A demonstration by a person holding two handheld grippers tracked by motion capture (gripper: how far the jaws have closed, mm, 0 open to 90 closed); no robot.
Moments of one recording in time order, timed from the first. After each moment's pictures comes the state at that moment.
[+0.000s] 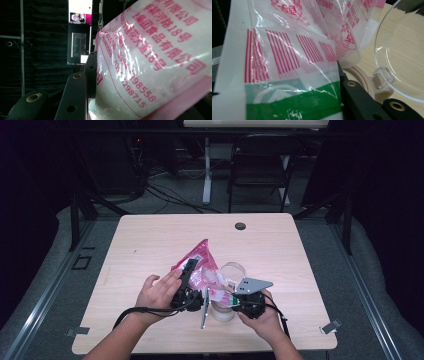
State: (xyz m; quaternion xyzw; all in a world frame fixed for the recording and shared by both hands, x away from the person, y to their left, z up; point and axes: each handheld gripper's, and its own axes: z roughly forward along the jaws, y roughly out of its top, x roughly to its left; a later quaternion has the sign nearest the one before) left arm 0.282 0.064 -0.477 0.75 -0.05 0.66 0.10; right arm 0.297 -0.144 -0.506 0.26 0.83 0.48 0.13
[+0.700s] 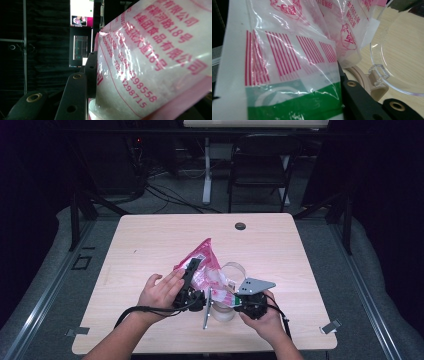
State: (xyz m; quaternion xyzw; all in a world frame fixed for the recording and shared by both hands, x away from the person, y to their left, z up) left arm 0.281 0.058 -0.474 0.74 -0.06 0.66 0.10; right arm 0.295 -0.148 -0.505 0.27 0.83 0.48 0.14
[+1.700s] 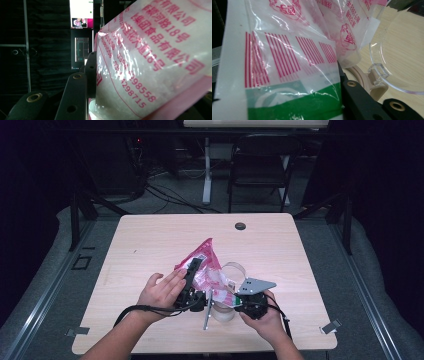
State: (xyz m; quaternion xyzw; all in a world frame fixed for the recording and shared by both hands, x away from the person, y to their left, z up) left arm 0.280 0.056 -0.473 0.74 -0.08 0.66 0.09; right arm 0.295 -0.150 -0.505 0.27 0.83 0.48 0.13
